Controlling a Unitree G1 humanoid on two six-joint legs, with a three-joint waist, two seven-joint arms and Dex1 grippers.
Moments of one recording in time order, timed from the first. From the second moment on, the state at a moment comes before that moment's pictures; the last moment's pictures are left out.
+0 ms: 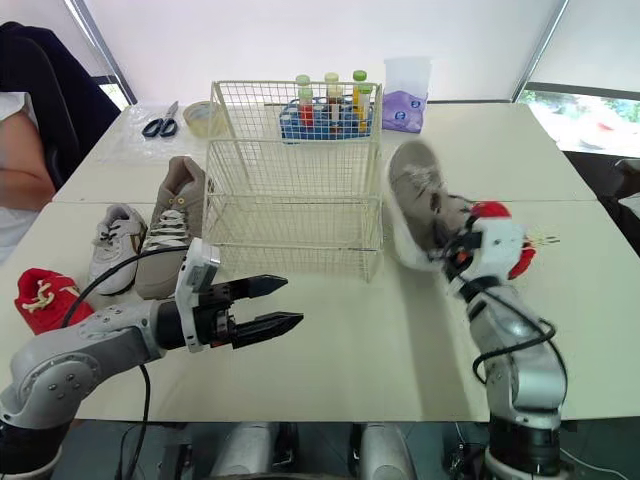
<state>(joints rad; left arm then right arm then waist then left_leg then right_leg) -0.13 0.69 0.02 -0.62 -1.10 0.85 -0.54 -0.21 -0.31 -0.34 -0.43 0.40 0.56 0.15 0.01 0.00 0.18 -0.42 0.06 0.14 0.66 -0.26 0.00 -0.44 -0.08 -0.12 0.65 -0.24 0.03</state>
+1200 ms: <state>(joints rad) 0.00 1.18 0.82 -0.23 -1.77 1.10 -0.61 -1.30 -1.15 0.21 0.14 0.77 0.36 1.61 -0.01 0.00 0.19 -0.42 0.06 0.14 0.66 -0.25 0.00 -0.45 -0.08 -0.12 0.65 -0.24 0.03</state>
